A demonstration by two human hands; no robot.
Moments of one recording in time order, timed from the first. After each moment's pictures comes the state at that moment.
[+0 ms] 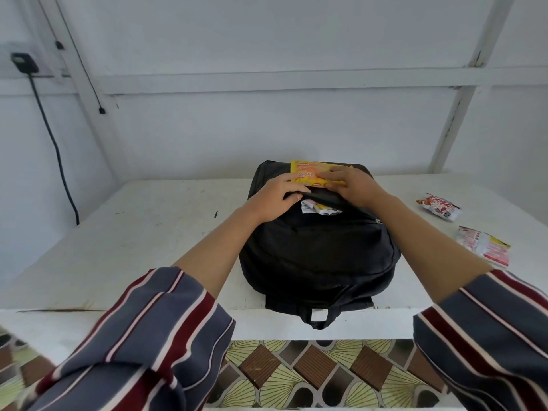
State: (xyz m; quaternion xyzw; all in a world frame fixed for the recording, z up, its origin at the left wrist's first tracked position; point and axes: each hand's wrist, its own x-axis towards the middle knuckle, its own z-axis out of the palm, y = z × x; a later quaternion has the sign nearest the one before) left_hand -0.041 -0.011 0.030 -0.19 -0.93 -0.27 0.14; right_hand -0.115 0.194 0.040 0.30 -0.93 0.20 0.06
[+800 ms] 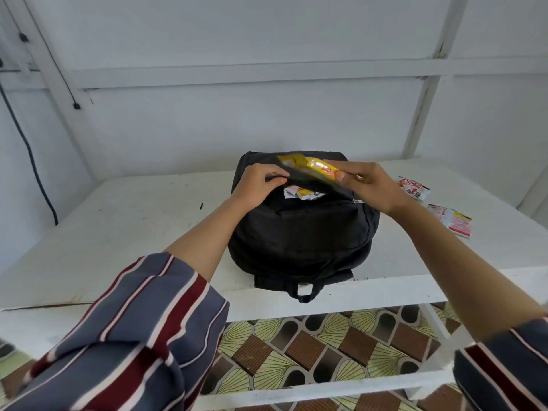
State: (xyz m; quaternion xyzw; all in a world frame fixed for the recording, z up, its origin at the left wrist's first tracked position) left_hand -0.030 -0.003 0.028 -0.16 -0.88 -0.40 0.21; right_hand -0.015 0.244 0.054 0.33 -0.83 0.45 0.07
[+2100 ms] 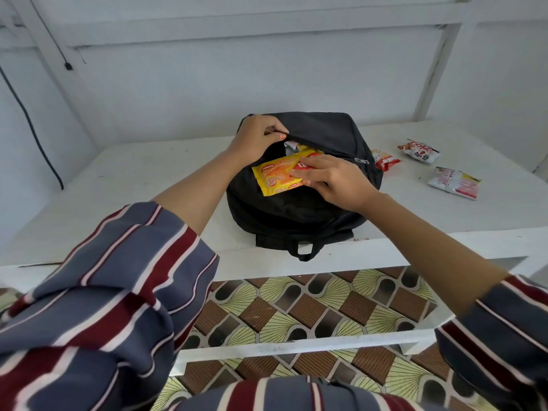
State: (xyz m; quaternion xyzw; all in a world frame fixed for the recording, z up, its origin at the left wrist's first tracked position) left_hand -0.026 -0.003 0.042 -0.15 -0.90 -0.35 0.19; right_hand -0.007 0.207 -0.009 0.48 -0.82 0.12 0.27
